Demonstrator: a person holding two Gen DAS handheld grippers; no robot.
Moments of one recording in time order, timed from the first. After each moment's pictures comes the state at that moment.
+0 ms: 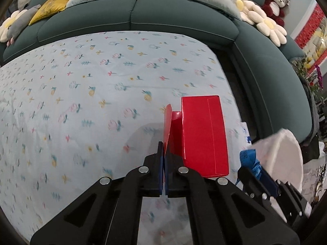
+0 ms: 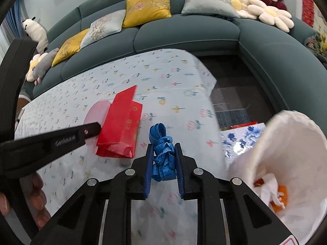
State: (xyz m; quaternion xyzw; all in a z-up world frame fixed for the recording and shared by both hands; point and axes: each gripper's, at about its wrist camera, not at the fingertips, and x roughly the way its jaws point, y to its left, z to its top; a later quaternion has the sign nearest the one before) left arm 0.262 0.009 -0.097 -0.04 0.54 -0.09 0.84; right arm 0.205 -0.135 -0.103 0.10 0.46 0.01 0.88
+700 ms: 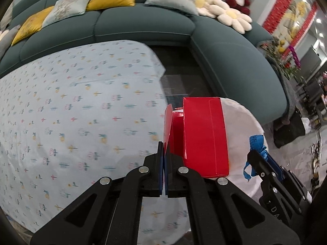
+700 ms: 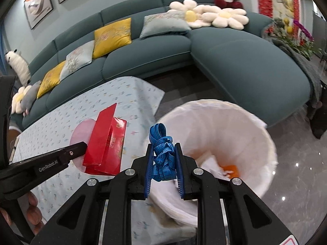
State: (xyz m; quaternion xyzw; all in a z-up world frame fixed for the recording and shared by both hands) left arm 0.166 -0.091 -0.044 -0.01 0.51 -0.18 0.84; right arm 0.087 -0.251 -0.051 0.15 0.40 -0.09 0.90
